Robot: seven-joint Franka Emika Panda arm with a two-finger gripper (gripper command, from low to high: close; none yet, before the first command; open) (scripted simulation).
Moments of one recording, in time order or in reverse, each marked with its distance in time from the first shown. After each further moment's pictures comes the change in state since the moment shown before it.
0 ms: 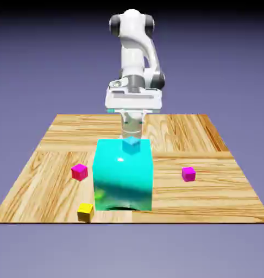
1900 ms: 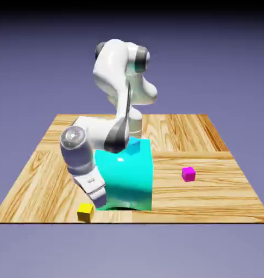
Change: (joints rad) arm -0.130 1.162 -0.150 1.189 0.038 -1.211 -2.479
